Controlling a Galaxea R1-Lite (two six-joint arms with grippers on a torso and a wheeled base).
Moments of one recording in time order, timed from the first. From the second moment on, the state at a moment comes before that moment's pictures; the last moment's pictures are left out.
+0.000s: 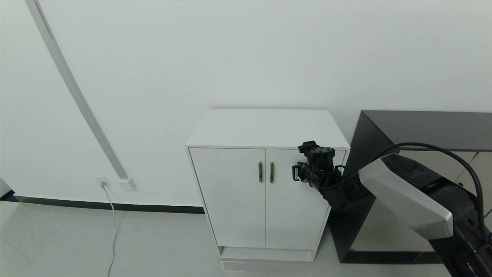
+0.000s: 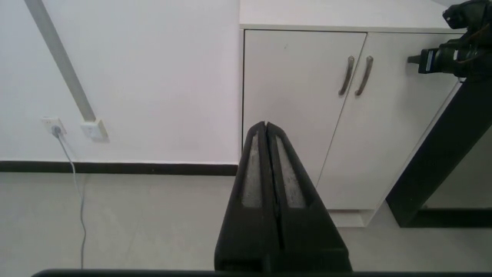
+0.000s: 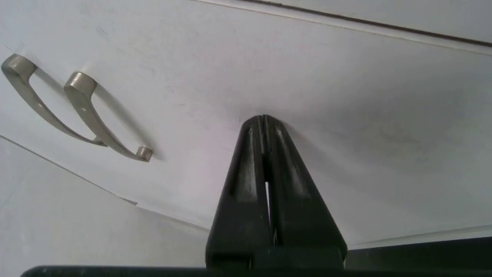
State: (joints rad) left arm 0.00 0.00 0.00 0.00 0.00 -0.01; right arm 0.45 2.56 -1.60 -0.73 -0.22 0.05
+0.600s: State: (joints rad) left arm 0.00 0.00 0.00 0.00 0.00 -0.01; right arm 0.45 2.56 -1.60 -0.73 -0.22 0.04
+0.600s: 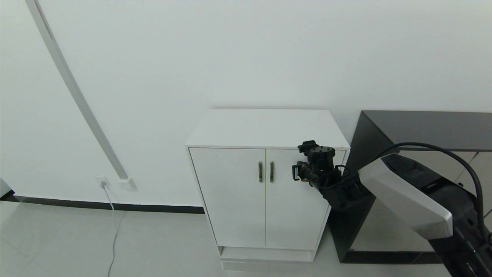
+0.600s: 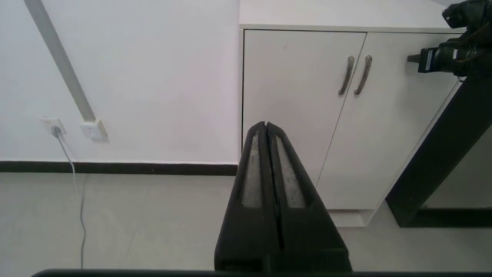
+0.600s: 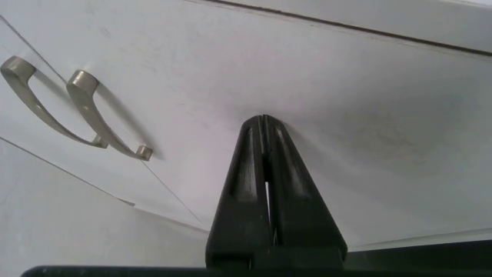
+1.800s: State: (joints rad) left arm 0.00 0.00 0.00 0.00 0.00 -0.01; right arm 0.45 2.26 -1.00 -1.01 -0.23 0.05
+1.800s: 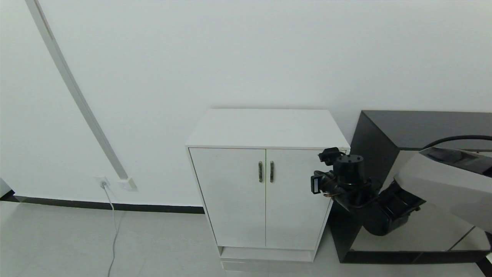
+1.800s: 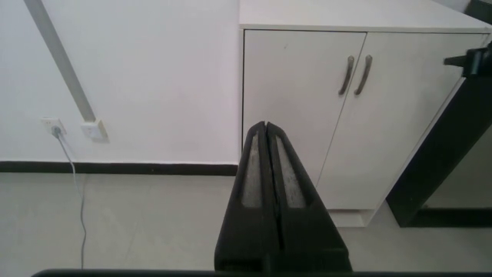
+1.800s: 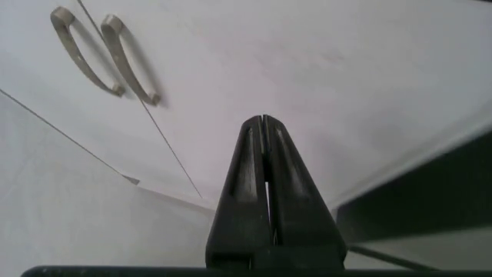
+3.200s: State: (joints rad) left arm 0.00 0.00 0.00 0.00 0.00 -0.01; right arm 0.08 1.33 0.00 -1.03 -0.14 0.08
